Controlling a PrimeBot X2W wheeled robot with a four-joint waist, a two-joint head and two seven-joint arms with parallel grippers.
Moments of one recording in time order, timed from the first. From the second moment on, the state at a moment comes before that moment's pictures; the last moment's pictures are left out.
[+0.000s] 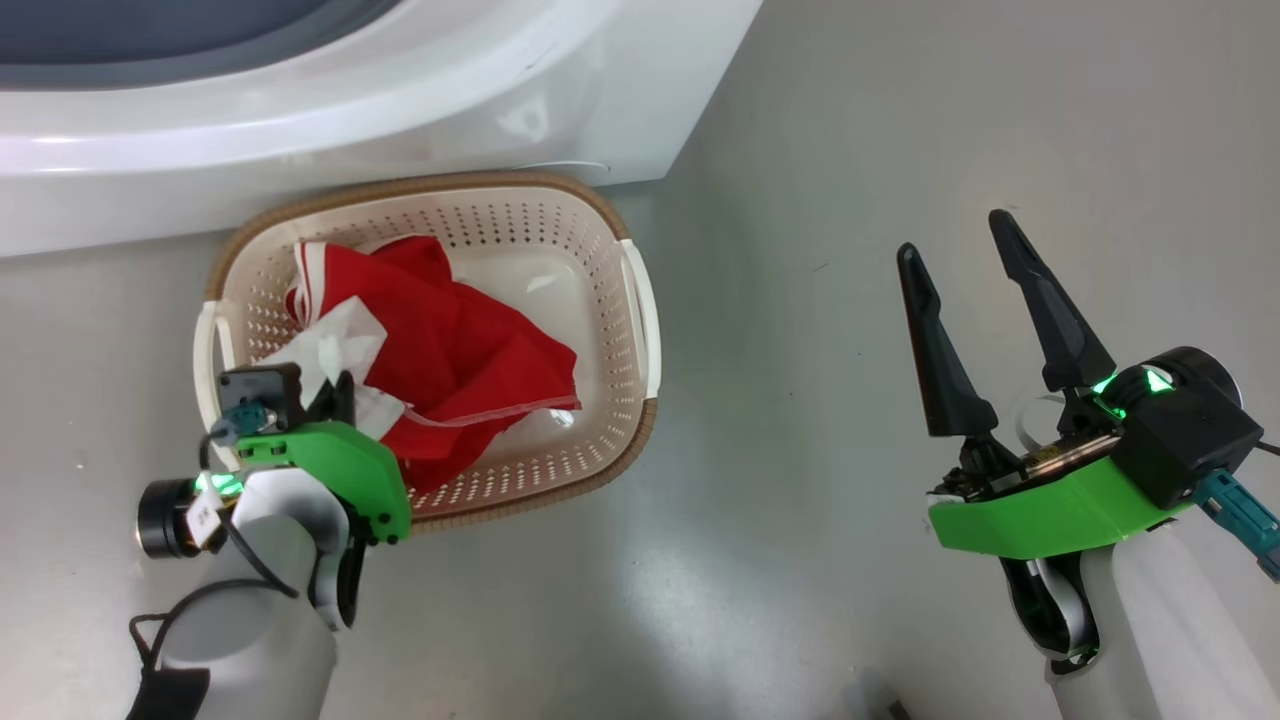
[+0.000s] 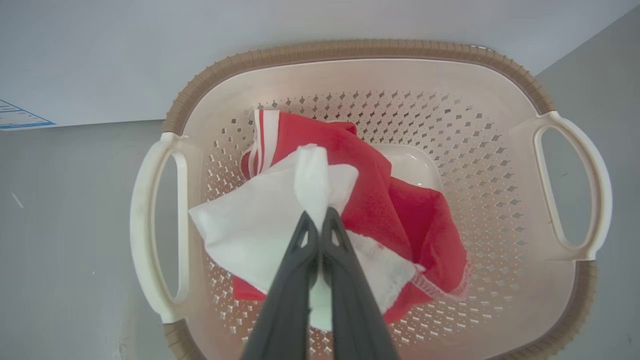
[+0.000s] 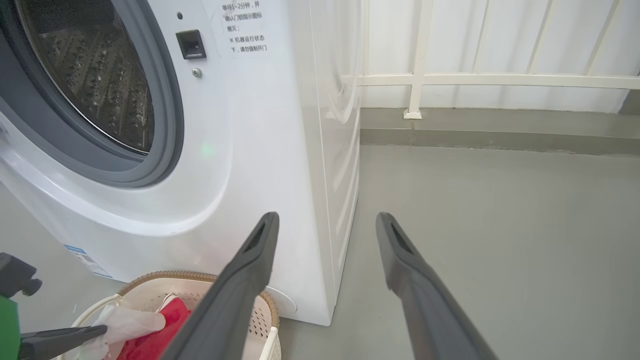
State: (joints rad) left arm -0.73 0.11 -0.31 1.00 -0.43 0.09 -0.13; right arm -0.30 -0.05 0.10 0.02 0.23 0.13 -0.26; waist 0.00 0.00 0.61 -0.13
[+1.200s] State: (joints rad) left arm -0.63 0.07 -0.20 0.69 -0.39 0.05 -0.25; right arm -0.30 -0.05 0.03 0.10 0.16 0.13 -0.26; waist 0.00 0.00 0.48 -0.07
